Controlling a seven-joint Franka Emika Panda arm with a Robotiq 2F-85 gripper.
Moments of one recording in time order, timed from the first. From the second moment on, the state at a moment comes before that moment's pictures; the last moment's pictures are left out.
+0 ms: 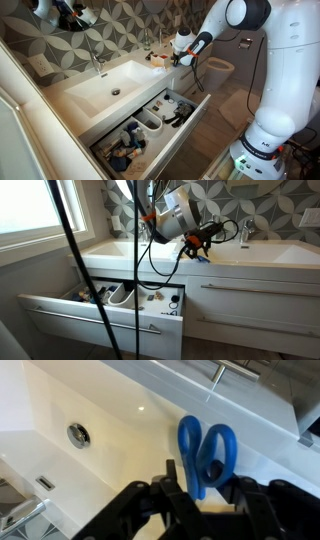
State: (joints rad) arm -0.17 0.46 -0.18 -1.98 -0.64 2.93 -0.26
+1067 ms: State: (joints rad) arm -0.27 0.32 -0.03 -2.03 -0.27 2.59 -0.66
